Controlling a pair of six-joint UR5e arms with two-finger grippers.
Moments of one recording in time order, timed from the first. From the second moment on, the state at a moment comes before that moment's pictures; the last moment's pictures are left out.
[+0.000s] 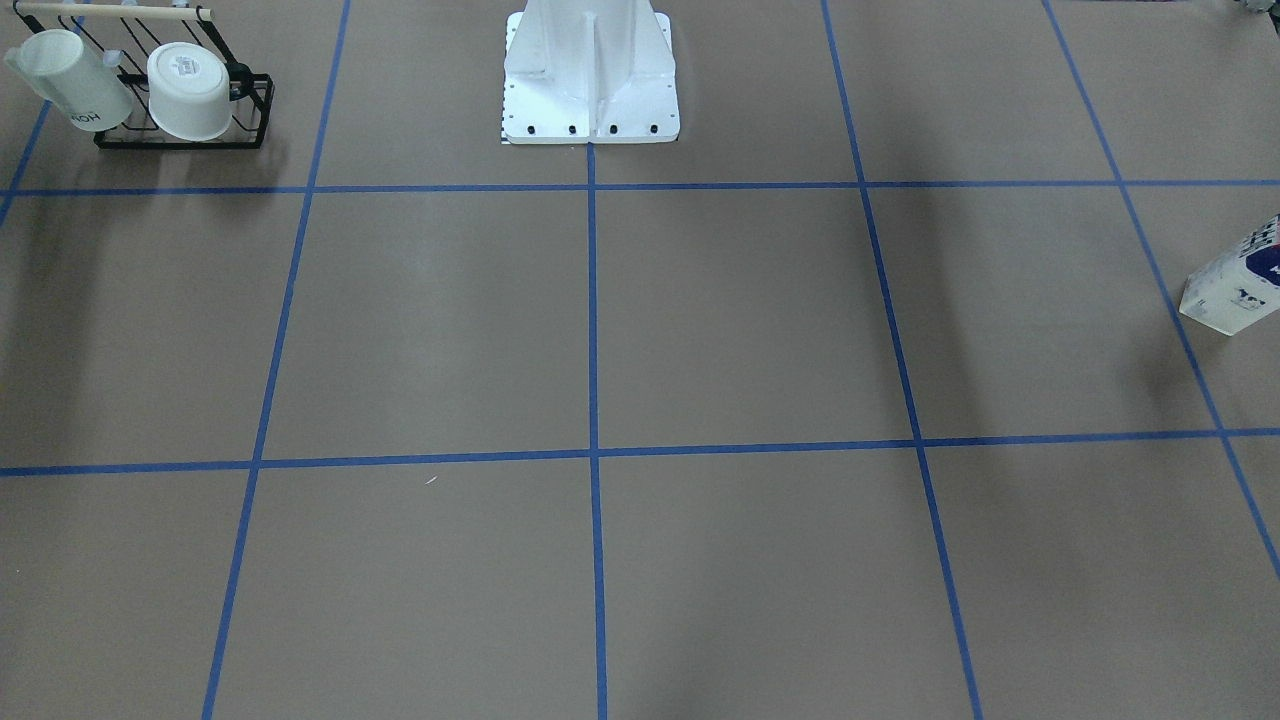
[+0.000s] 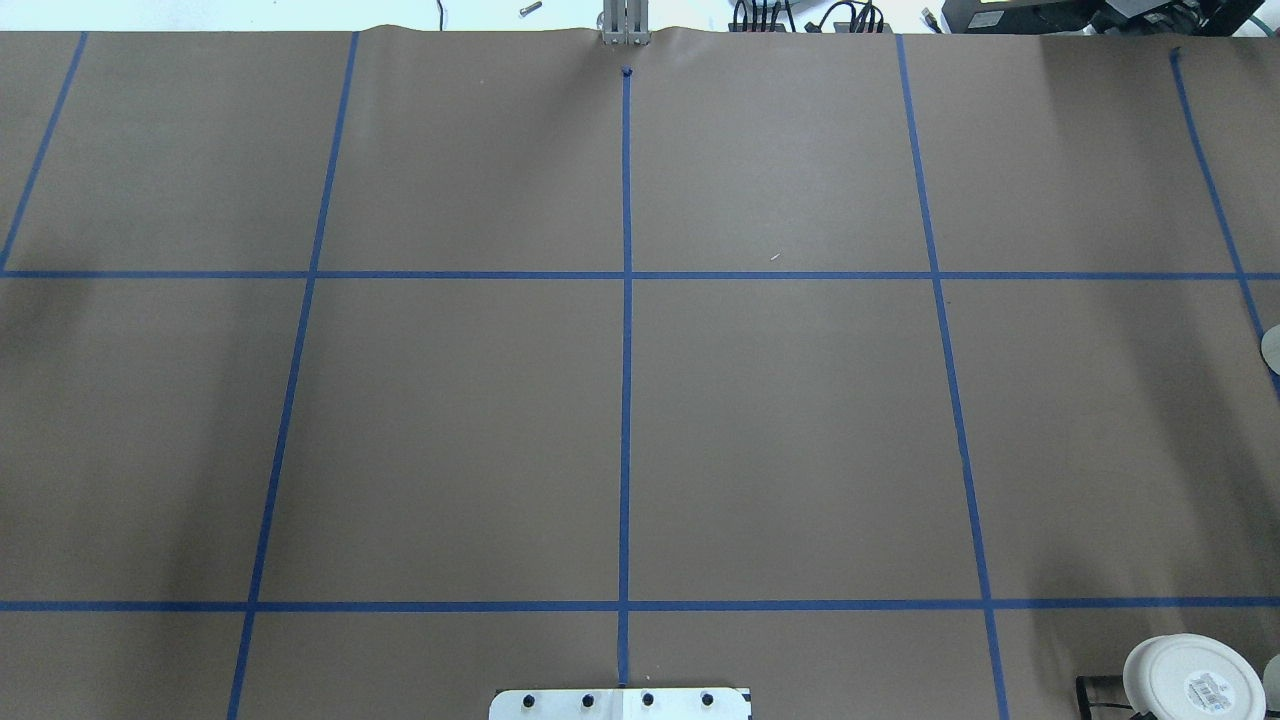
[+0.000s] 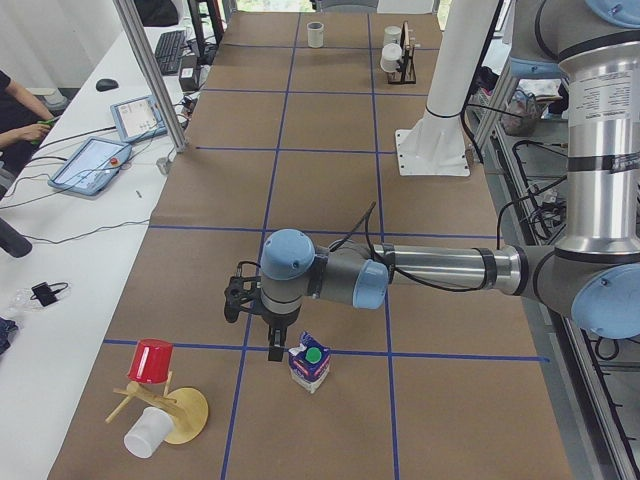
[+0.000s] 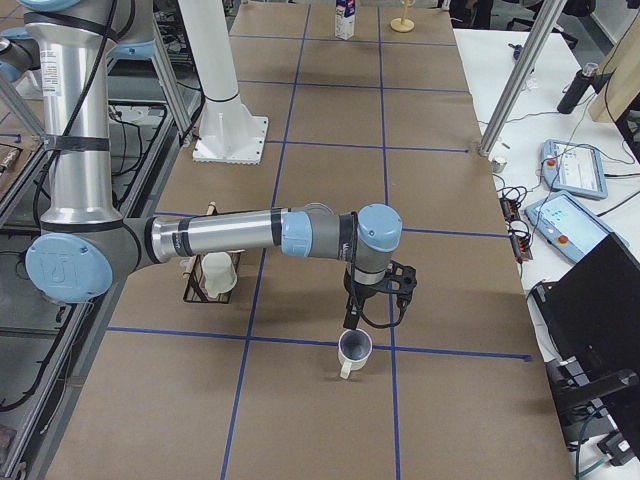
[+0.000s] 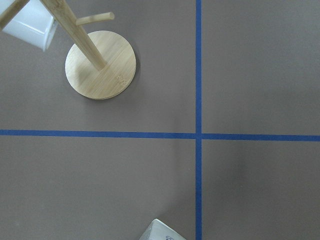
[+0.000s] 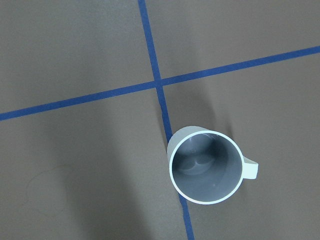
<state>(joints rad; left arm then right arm) -1.61 -1.47 -1.70 -1.74 -2.32 -0.14 1.53 -1.59 1.74 -1.74 2.32 0.24</state>
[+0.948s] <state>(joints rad) -1.61 -1.49 -1.67 -1.80 -2.31 -0.14 1.53 -1.59 1.61 -1.62 2.36 0.14</state>
